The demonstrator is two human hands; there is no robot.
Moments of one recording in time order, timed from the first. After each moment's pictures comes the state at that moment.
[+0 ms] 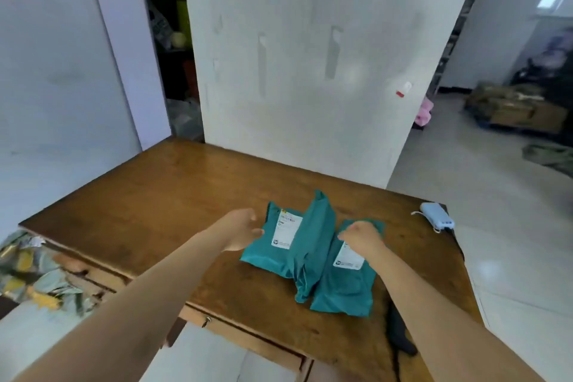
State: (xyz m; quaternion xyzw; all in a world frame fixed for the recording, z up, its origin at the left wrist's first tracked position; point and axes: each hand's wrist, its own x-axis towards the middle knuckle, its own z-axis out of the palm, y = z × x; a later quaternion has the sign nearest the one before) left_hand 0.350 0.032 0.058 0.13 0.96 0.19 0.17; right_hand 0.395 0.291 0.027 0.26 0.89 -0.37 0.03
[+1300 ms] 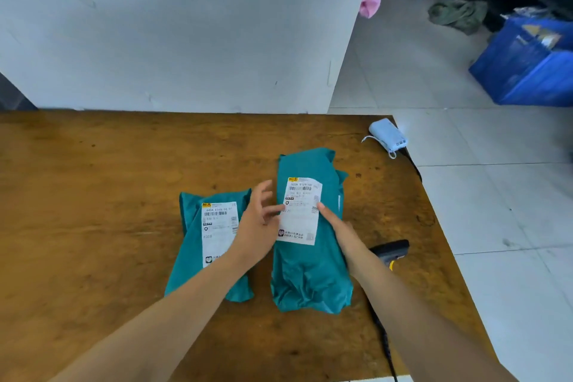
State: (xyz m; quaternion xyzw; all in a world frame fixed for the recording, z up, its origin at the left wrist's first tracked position) left_hand 0.243 0.216 -0.067 0.19 0.76 0.56 0.27; right_hand 0.340 0.372 -0.098 0.50 0.49 -0.72 0.05
